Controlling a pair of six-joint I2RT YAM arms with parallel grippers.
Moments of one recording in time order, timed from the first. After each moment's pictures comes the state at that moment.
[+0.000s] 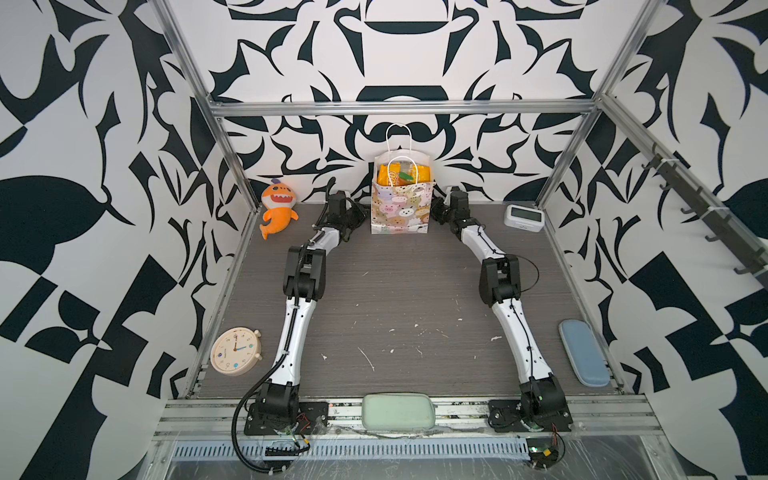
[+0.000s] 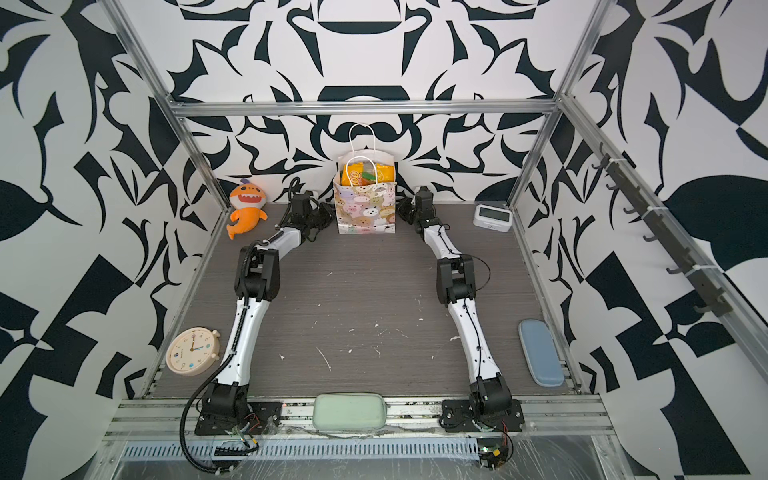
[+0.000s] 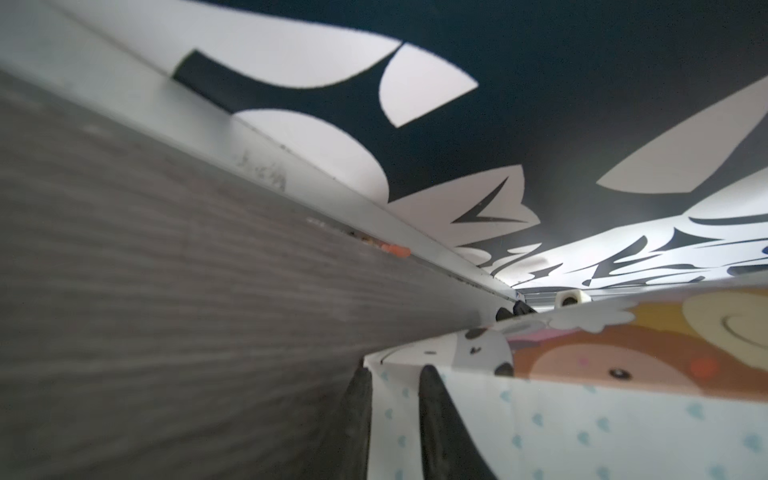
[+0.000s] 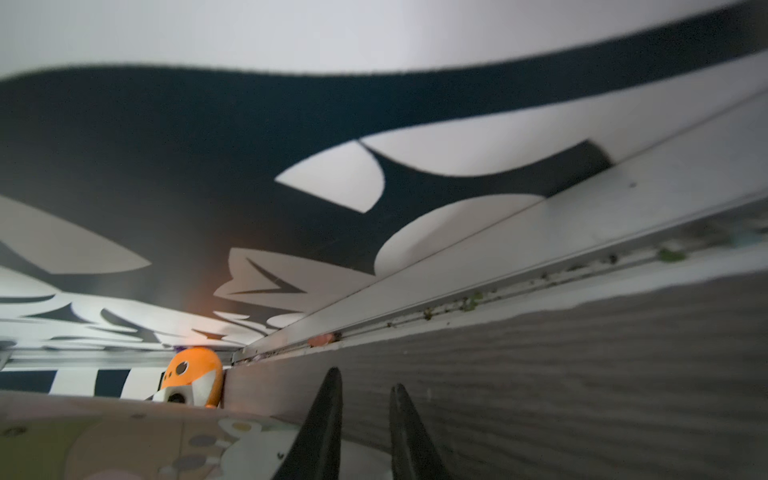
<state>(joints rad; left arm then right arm) -0.18 2.76 2.22 0.14 0.52 -0.94 0.19 2.99 2.67 -0.02 -0.46 0.97</state>
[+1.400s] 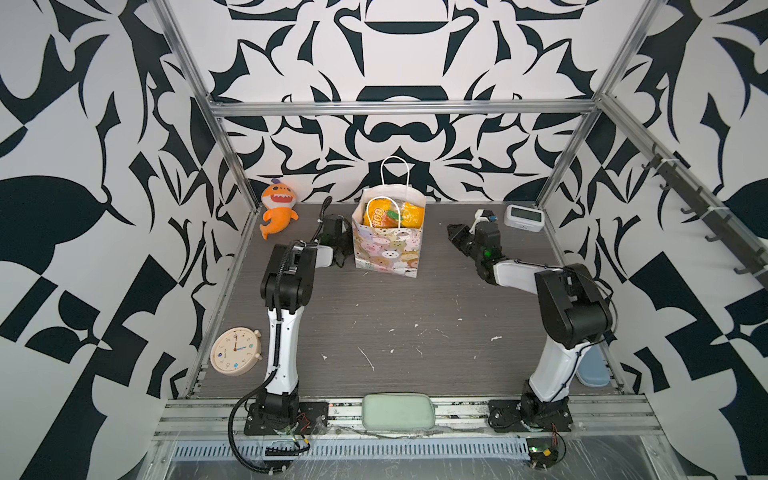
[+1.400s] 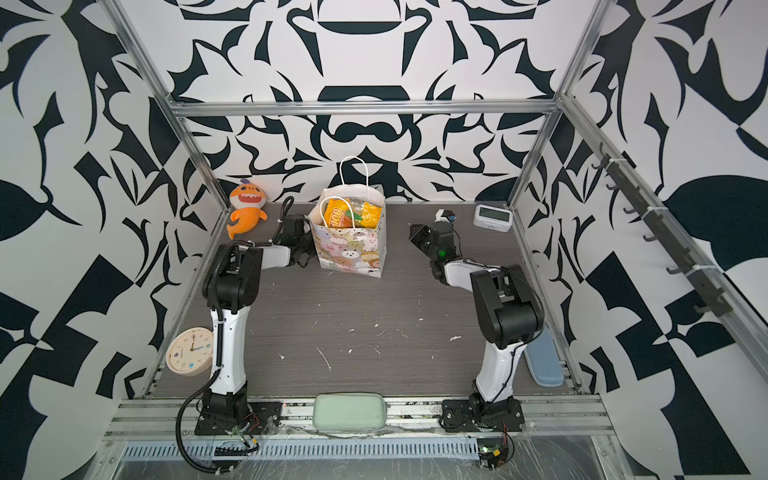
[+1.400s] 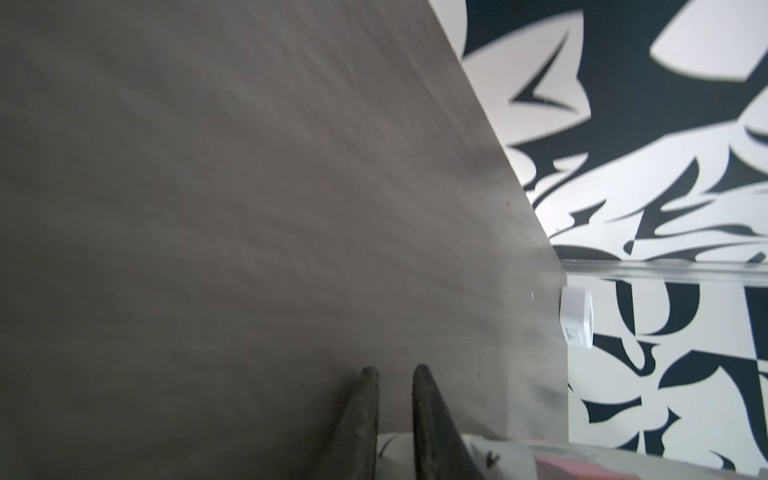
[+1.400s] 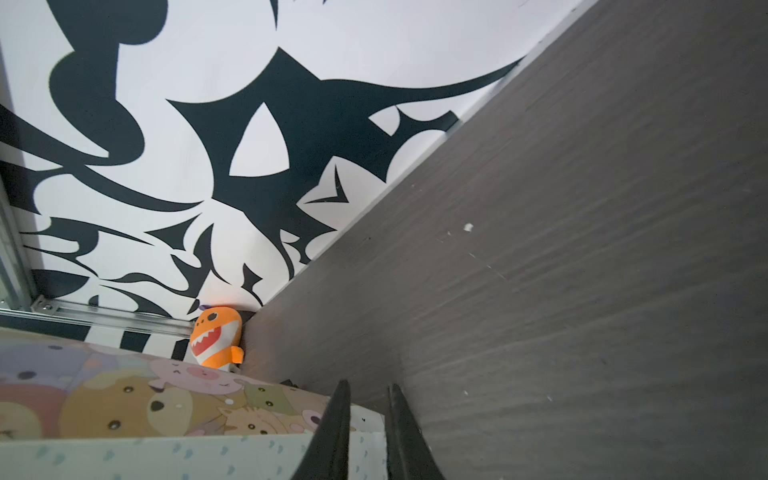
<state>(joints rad) -0.25 2.27 1.38 0.31 0.42 -0.94 0.23 1.81 0.94 0.52 -0.14 0.91</state>
